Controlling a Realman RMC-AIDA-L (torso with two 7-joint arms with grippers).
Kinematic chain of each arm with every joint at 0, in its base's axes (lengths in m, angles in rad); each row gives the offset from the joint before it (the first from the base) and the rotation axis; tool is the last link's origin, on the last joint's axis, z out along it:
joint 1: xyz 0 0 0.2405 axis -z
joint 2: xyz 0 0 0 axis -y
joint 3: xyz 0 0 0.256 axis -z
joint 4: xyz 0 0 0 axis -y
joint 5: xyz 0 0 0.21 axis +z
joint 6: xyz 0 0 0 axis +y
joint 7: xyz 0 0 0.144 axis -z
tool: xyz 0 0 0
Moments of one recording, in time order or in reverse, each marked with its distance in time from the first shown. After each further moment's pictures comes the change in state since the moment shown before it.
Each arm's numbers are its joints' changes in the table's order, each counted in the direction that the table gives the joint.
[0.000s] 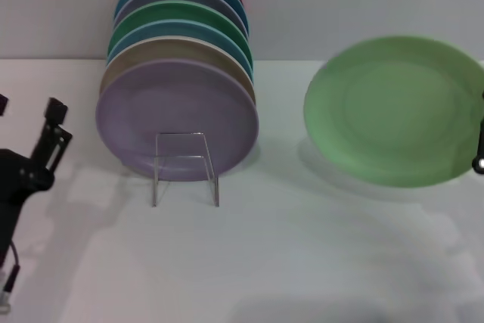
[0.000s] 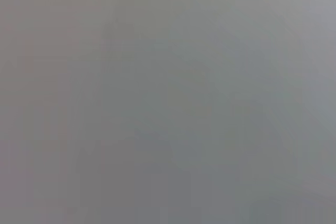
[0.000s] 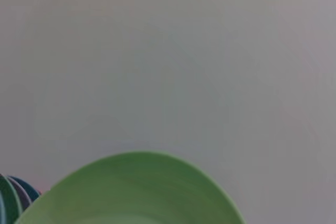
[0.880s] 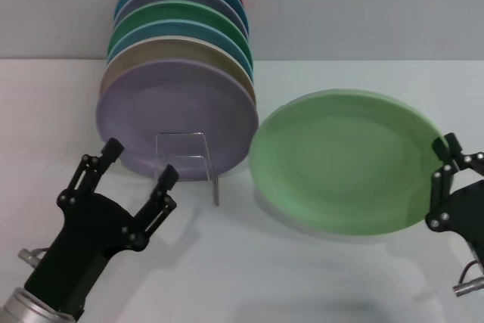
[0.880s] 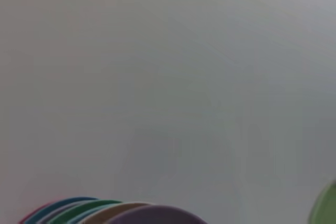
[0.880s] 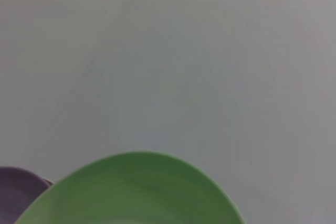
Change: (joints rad) left arm 0.014 0.000 -0.303 0.036 0.001 -0.053 -0.111; right arm 0.077 0.001 0.600 -0.105 0.415 -0.086 0.229
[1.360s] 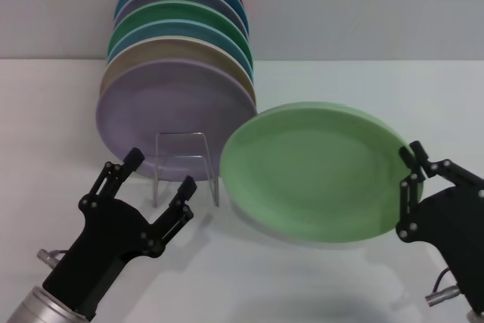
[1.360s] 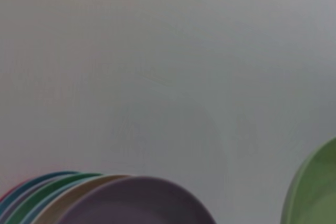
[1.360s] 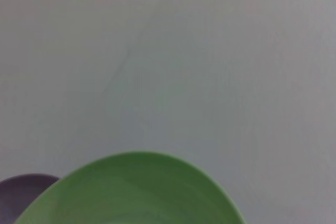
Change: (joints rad) left arm 0.021 0.000 -0.030 0.001 0.001 -0.070 0.000; right arm 0.004 0.000 0.073 -0.068 0.010 0.037 0.112
